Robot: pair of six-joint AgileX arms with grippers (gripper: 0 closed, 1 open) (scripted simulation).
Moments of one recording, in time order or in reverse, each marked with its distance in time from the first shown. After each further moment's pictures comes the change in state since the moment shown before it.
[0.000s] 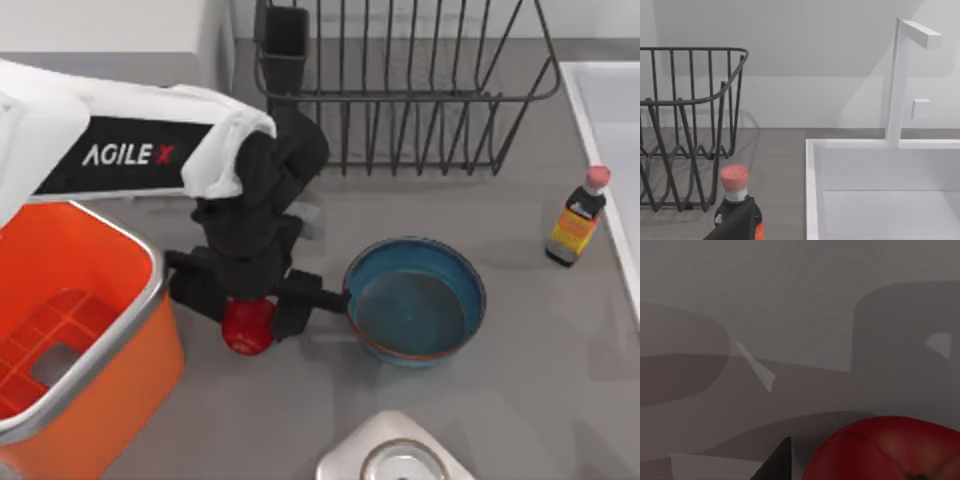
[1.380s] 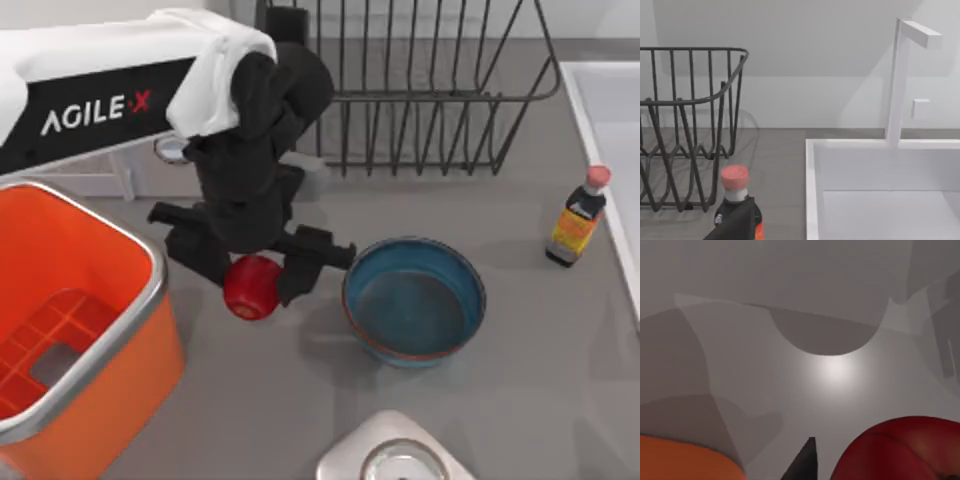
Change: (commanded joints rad) left arm 0.002 -0.089 0.170 -0.254 -0.025 0.011; right arm 0.000 0.000 0.000 0.000 0.000 0.000
